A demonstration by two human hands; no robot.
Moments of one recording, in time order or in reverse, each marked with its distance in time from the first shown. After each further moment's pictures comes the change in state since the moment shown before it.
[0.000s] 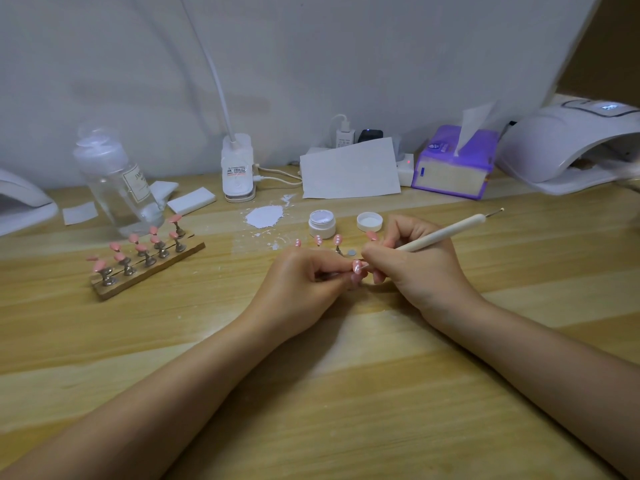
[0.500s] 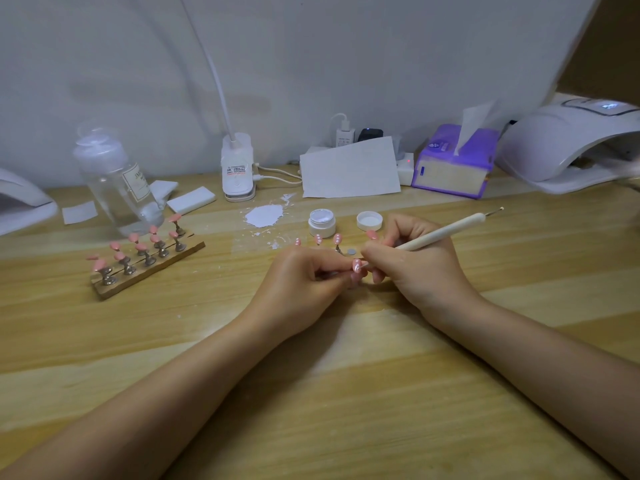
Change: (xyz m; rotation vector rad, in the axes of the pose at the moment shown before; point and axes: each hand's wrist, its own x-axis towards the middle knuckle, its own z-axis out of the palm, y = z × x) left_hand 0.000 0.003 -0.001 -0.005 -0.003 0.012; right_hand 0.000 -0.002 0.001 0.003 -0.002 0.013
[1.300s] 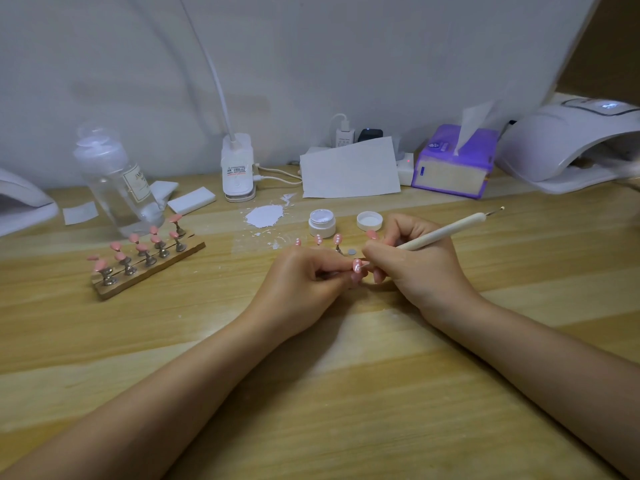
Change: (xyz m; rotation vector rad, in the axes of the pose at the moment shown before) left_hand 0.000 -0.002 0.001 0.017 0.007 -0.009; right_hand 0.000 0.001 -0.001 0.000 0.030 0.010
